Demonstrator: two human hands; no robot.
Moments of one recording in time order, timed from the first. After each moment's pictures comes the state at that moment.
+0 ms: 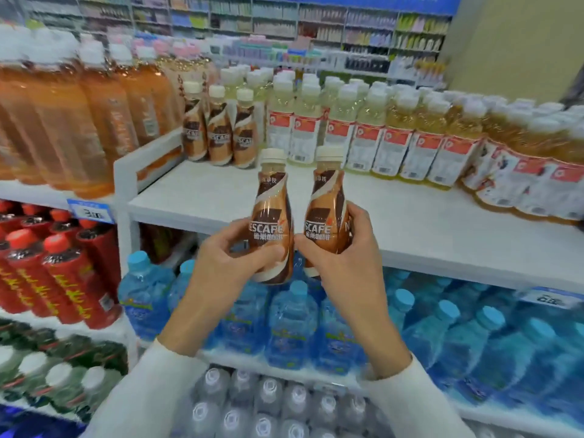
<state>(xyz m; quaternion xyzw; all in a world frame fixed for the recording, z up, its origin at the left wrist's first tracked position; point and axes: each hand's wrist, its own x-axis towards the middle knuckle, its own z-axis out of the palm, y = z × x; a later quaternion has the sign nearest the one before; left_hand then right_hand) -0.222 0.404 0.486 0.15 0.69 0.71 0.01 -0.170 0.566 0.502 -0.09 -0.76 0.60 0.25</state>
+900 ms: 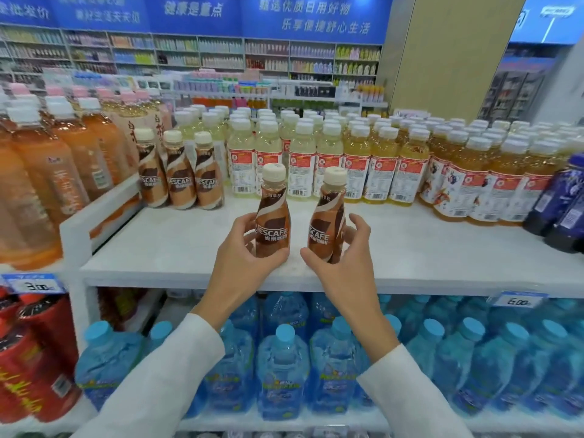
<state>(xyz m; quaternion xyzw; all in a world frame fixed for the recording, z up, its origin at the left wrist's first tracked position) -0.318 0.464 0.484 0.24 0.76 0.61 -0.02 -0.228 0.621 0.480 -0.17 -0.79 0.50 0.32</state>
